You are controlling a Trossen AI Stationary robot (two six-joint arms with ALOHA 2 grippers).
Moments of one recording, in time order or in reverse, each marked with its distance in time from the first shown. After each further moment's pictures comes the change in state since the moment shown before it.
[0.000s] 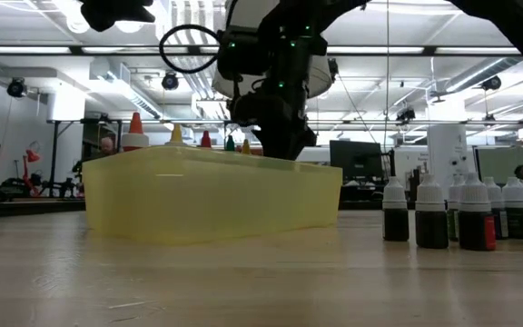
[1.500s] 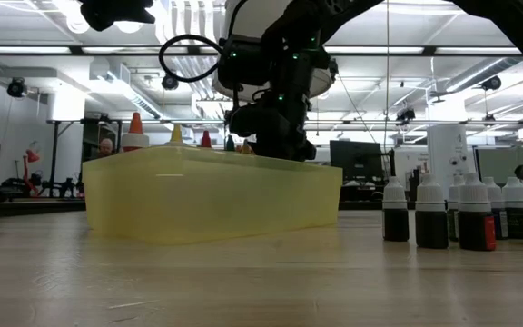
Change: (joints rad) left arm 0.000 0.000 0.000 0.001 -0.023 0.011; right arm 0.005 -0.003 -0.084 0.132 -0.006 0.022
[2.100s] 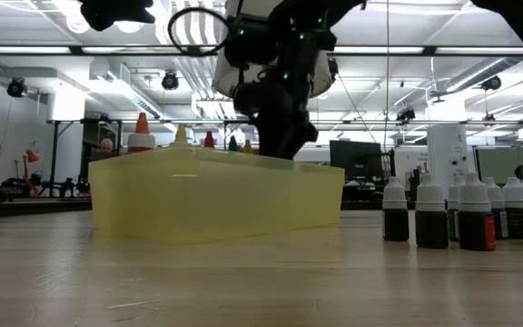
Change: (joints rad) left arm 0.001 0.000 0.000 0.000 0.001 0.002; right arm -0.001 -0.085 0.003 -0.036 0.007 -0.008
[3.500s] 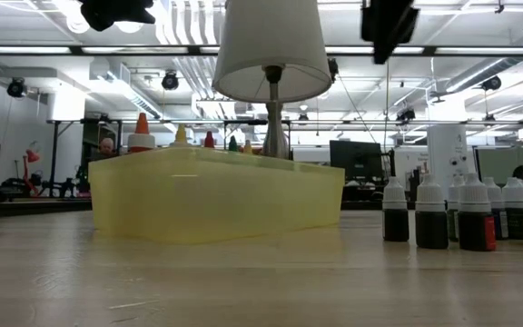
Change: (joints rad) left arm 0.000 0.001 0.000 0.000 -0.001 0.003; right arm 0.369 -0.414 -0.135 -0.272 -0.015 0.259
